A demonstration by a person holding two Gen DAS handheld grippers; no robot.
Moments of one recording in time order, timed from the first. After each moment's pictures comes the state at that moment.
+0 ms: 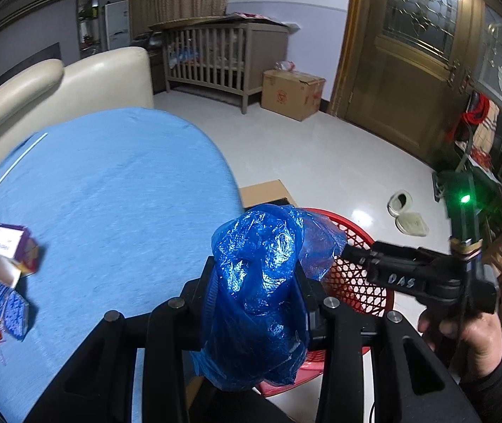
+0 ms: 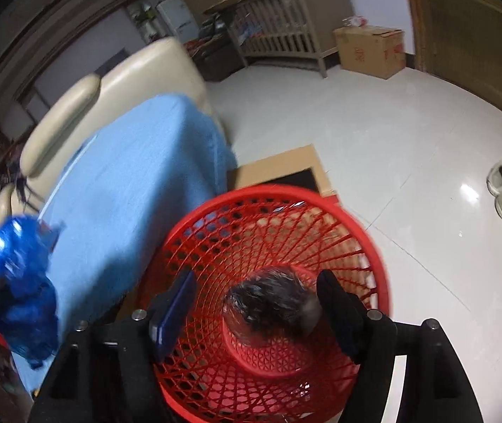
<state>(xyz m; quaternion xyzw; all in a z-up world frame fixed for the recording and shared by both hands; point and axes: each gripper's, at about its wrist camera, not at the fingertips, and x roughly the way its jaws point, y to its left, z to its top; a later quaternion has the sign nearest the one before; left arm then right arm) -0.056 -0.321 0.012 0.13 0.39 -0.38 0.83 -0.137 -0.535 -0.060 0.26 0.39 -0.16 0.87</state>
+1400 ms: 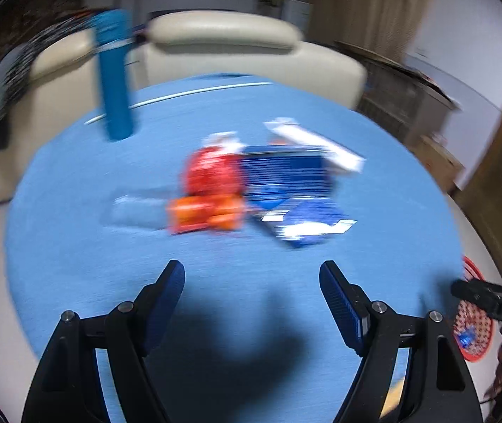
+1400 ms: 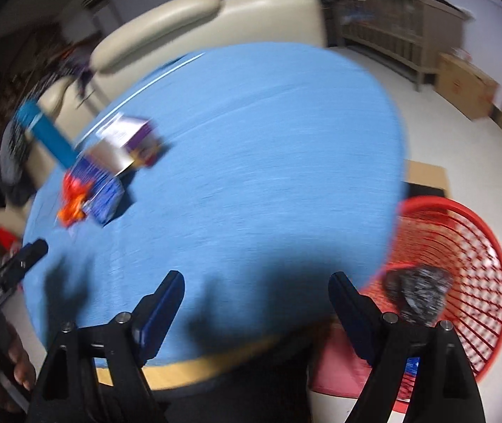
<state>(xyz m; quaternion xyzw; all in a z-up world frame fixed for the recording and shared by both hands) -0.005 0.004 -0.020 -0.05 0.40 -0.08 0.91 -0.034 -0.313 -0.027 0.12 0.48 0.00 0.87</state>
